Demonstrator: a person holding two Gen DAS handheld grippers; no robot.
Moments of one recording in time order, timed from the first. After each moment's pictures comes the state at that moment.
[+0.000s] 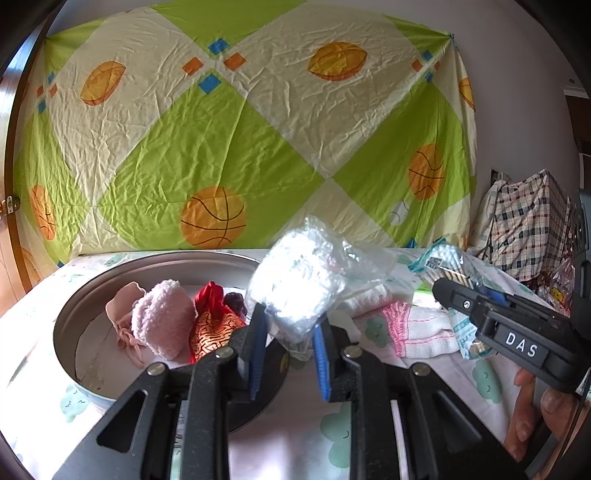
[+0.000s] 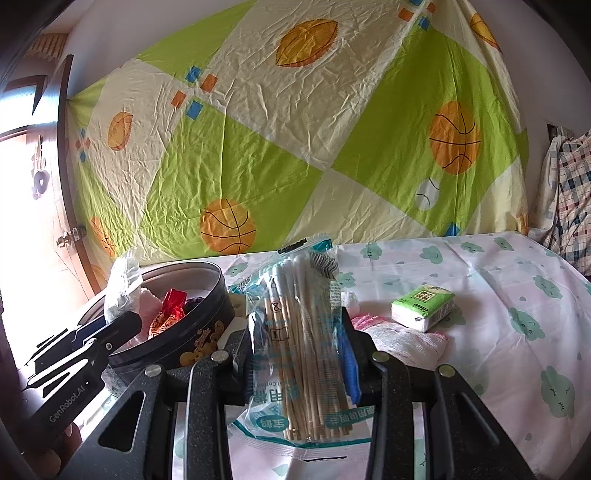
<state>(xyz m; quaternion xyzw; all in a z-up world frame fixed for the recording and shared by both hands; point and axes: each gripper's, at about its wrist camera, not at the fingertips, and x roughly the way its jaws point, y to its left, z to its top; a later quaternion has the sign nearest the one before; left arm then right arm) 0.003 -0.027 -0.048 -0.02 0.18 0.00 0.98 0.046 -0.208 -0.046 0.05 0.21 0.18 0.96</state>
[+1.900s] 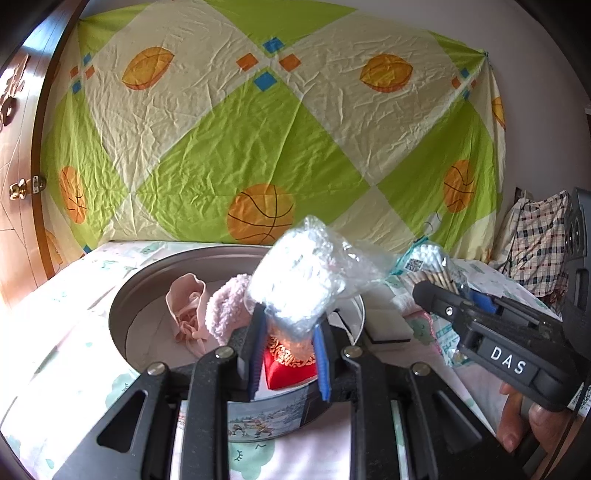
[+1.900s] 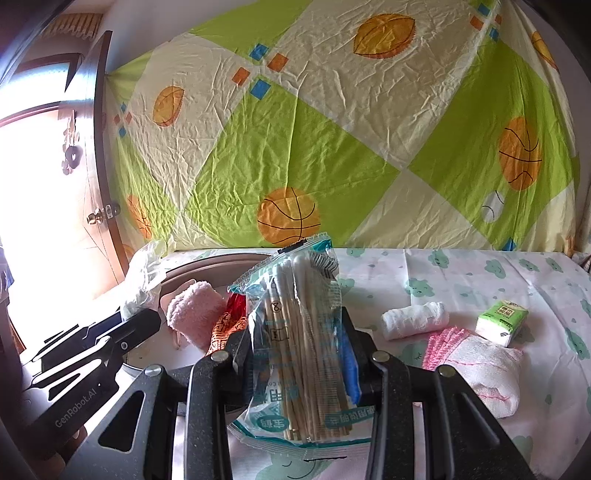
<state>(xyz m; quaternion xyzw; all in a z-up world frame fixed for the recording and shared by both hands) -0.014 0.037 -0.045 -0.05 0.18 0.04 0.98 0.044 -0.123 -0.041 0.02 0.21 0.25 0.95</state>
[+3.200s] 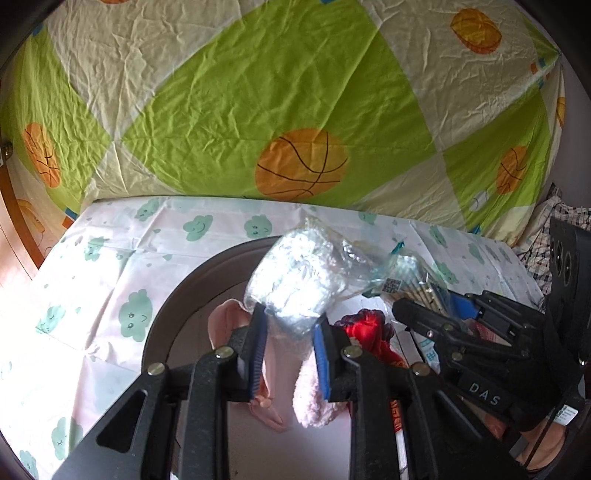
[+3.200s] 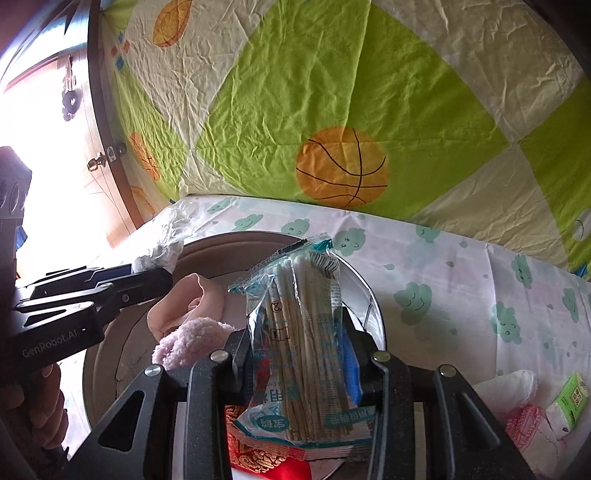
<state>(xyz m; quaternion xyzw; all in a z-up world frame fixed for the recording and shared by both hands) 0.112 0.139 -0.020 -0.09 0.37 0.02 0.93 0.169 -0.012 -0.038 -0.05 0.35 0.31 0.88</state>
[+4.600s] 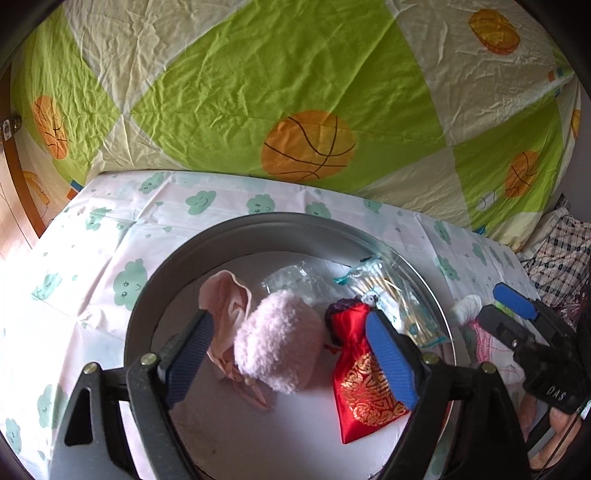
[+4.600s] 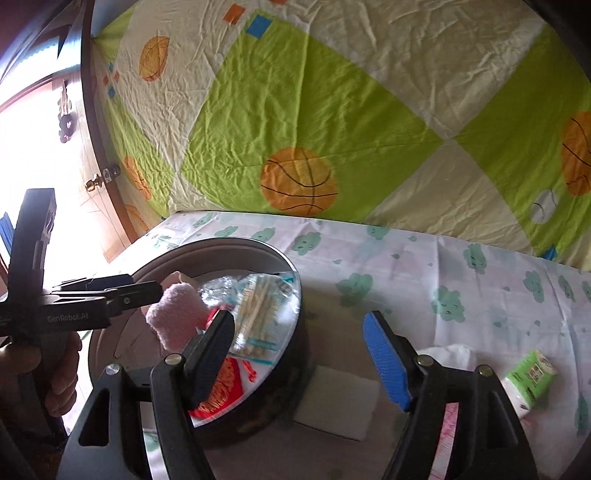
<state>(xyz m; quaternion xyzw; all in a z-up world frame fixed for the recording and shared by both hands) 0.109 0.133 -0.028 -0.12 0.39 0.04 0.91 0.146 -0.106 -0.018 -0.02 0.32 0.29 0.90</state>
